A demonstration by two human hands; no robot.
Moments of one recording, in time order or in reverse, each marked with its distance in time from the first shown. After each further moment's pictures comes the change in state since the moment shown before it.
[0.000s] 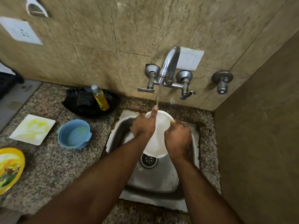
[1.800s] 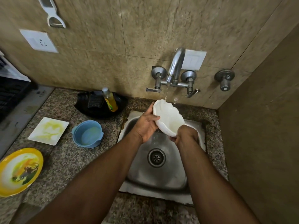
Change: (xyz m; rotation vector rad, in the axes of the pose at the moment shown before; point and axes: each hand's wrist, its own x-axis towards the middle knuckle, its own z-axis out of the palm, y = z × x) left_hand -0.003 -0.022 -0.053 -1.055 -0.781 0.082; right_hand 0.021 -0.001 0.021 1.261 -0.276 1.325
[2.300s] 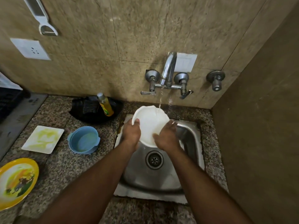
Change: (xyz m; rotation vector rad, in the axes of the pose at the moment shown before) left_hand -0.005 -0.012 -0.039 0.580 0.726 0.043; right_hand -0.026 0.044 -0.004 -1.502 -0.105 -0.825
